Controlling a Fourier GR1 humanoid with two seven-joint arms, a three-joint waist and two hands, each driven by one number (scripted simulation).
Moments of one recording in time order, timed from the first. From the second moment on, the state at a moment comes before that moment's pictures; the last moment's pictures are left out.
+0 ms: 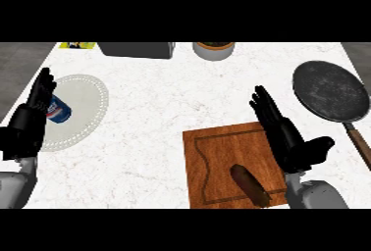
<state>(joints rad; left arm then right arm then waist) -0.19 0.50 -0.09 -1.47 0.12 0.28 -0.07 -0.17 -0.23 0.29 -1.59 -0.26 -0.17 0.04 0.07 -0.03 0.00</state>
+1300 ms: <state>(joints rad) -0.16 0.33 -0.11 -1.54 0.28 0.24 0.14 -0.61 -0.79 0.54 -1.85 0.34 0.50 -0.34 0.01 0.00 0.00</state>
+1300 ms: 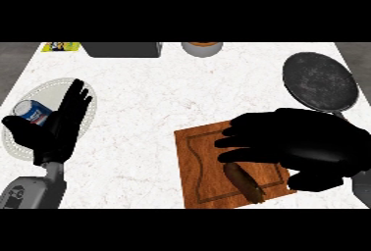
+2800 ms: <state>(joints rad) -0.17 0.33 -0.03 -1.57 0.27 0.19 0.20 -0.66 -0.65 1.13 -2.06 1.11 0.93 0.08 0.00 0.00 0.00</state>
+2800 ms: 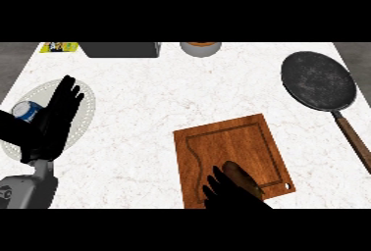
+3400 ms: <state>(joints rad) -0.15 0.29 -0.01 -1.58 0.24 0.16 0.20 -0.55 -0.54 1.19 -1.98 1.31 0.92 0.09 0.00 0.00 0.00</state>
